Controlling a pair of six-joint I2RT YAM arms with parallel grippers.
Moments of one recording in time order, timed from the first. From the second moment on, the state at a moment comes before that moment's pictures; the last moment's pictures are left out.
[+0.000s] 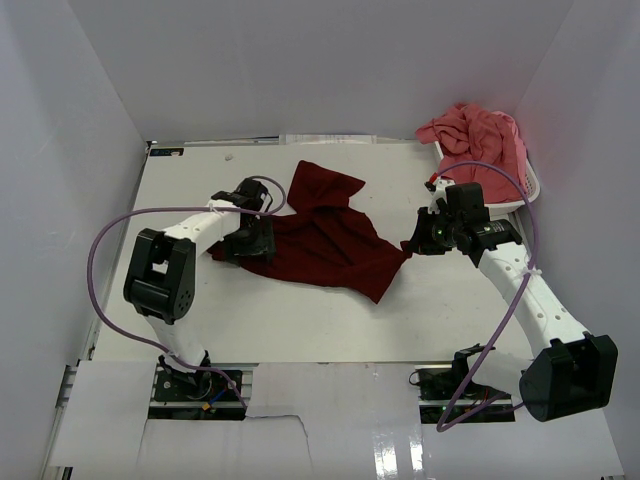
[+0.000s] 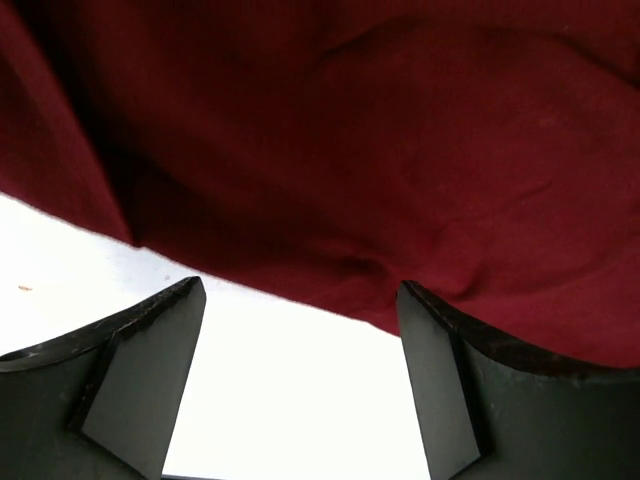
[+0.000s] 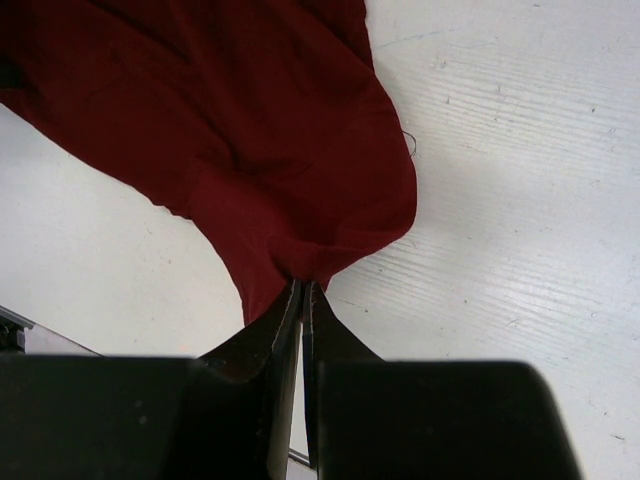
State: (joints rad) left arm -0.34 1.78 1.23 -0.80 -0.13 -0.47; right arm 0.26 1.17 0.99 -0.68 -0.28 0.20
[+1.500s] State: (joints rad) left arm -0.22 2.41 2.19 -1.06 0.34 -0.41; right arm 0.08 1.87 2.15 -0.87 -0.32 0.24
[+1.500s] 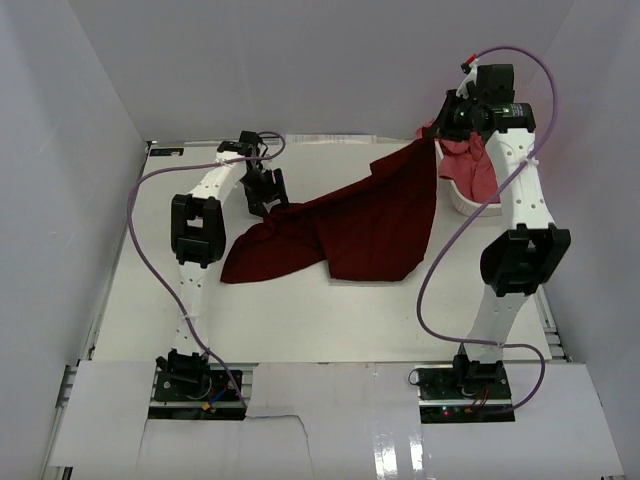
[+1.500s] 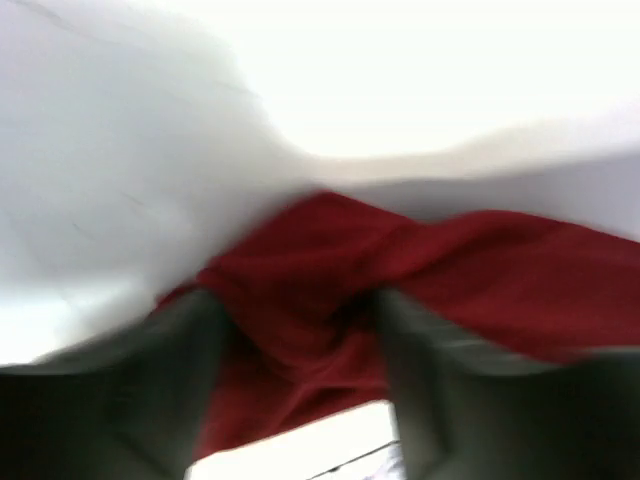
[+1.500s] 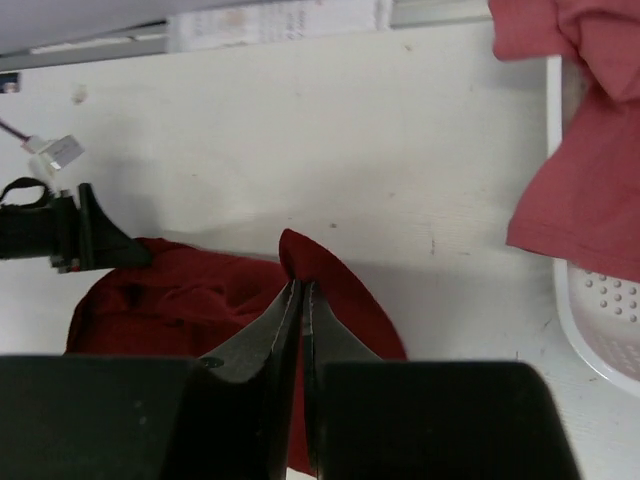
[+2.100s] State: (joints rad) left arm -0.39 1.86 1.75 -0.81 0.01 -0.28; right arm 0.06 1.98 2.07 -0.77 -0.34 0.28
